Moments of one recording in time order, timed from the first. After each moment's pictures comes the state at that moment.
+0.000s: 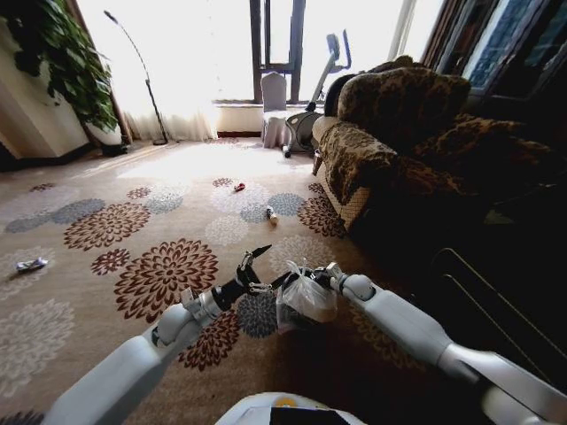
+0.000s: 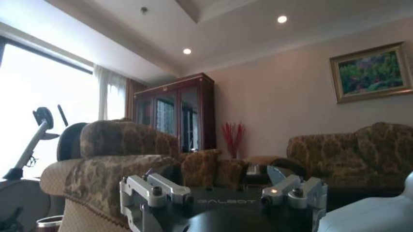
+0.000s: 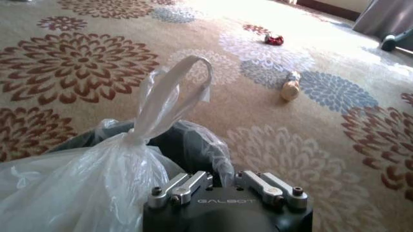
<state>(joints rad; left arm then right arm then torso) 1.22 -0.78 -0.21 -2.01 -0.74 -0.37 0.44 -0.53 0.93 -0.45 1.33 0.56 -0.32 -0.18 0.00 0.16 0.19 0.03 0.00</state>
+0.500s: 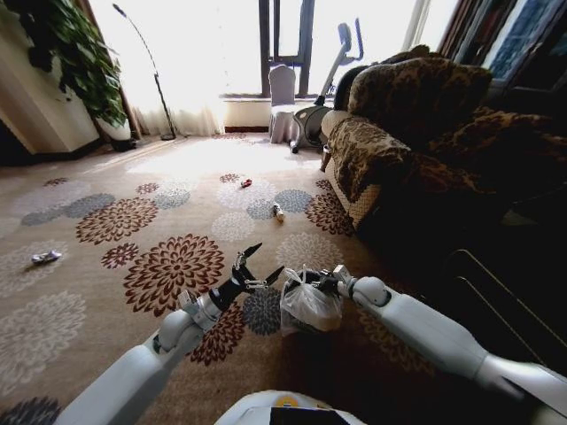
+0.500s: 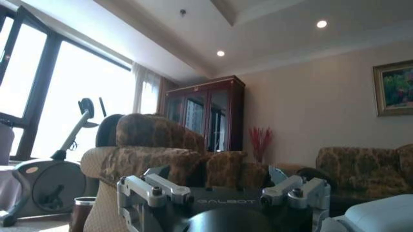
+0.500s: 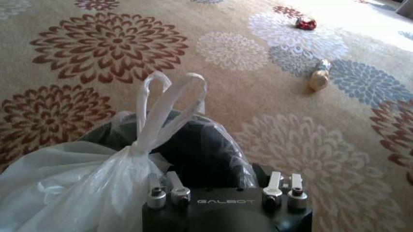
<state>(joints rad) 1.29 -0.85 -0.24 -1.99 -0.75 -0.37 0.43 -0.54 0.78 -0.47 1.53 0.59 -0.37 -0.20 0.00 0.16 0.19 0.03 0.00</state>
